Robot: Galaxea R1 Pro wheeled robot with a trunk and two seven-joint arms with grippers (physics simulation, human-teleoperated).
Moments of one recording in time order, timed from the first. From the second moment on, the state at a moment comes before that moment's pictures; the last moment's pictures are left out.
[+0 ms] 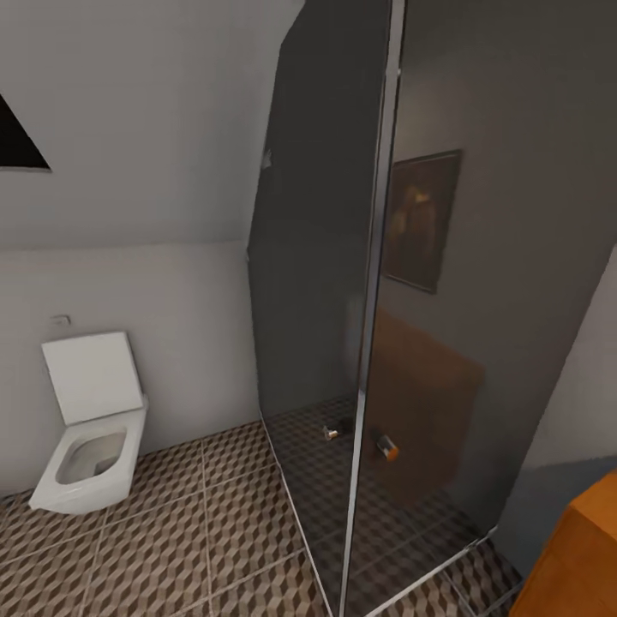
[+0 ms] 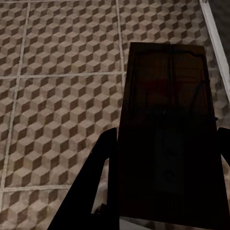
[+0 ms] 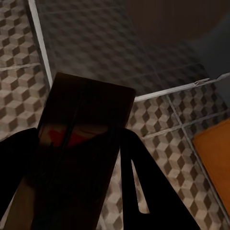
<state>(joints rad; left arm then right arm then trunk) -0.14 -0.03 -0.18 0.06 0.50 -0.75 0.04 -0.28 0.02 -0.79 0.06 1.04 -0.60 -0.28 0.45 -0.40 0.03</state>
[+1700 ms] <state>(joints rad) -0.14 -0.03 -0.18 0.06 0.51 -0.75 0.04 -0.28 0.02 -0.79 0.06 1.04 -0.60 -0.28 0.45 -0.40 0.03</state>
